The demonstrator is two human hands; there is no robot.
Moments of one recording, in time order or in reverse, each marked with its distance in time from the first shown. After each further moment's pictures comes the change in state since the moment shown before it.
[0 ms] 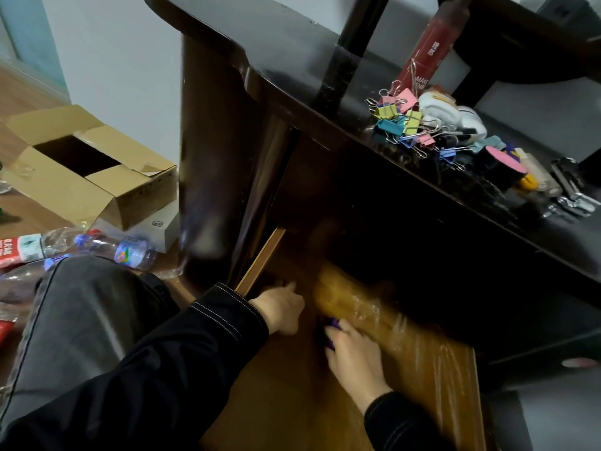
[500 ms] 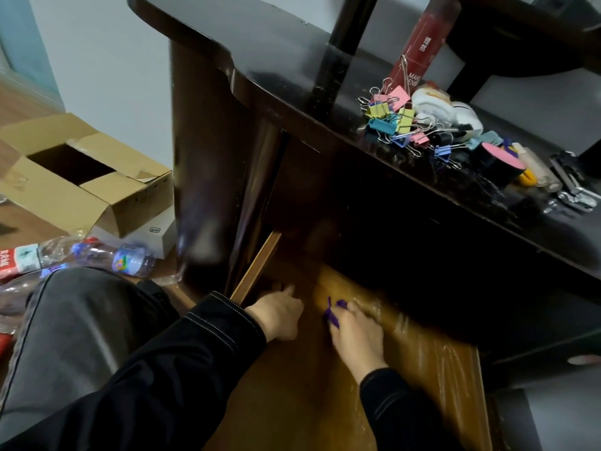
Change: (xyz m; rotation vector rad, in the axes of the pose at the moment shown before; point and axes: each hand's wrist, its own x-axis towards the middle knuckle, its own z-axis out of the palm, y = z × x) left_hand 0.006 -0.001 0.002 0.008 0.008 -0.009; right_hand 0.035 0.002 -0.008 -0.025 0.037 0.134
